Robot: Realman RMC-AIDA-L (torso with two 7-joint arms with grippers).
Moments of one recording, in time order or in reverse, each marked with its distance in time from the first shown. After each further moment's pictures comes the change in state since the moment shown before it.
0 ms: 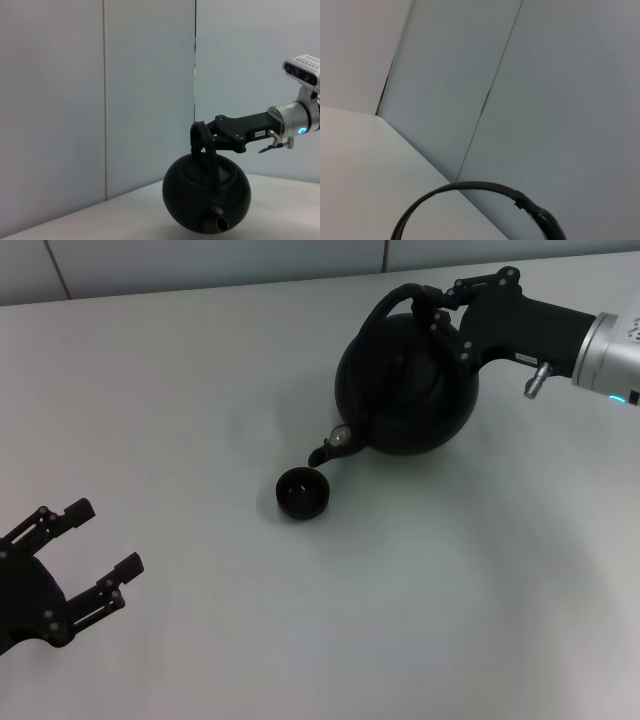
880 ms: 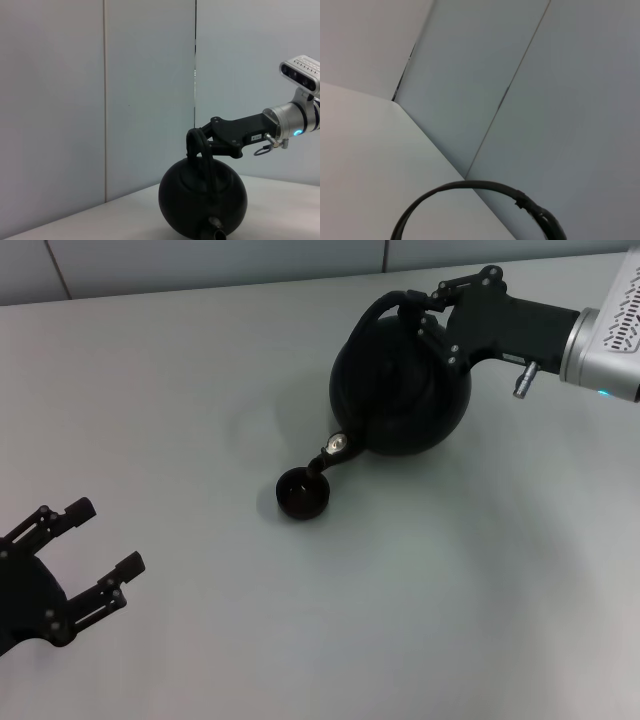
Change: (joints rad) left arm 0.000 -0.002 0.000 -0.004 -0.004 0.003 0.001; right arm 0.012 0.003 -0.068 -0.026 0.003 0.027 -0.039
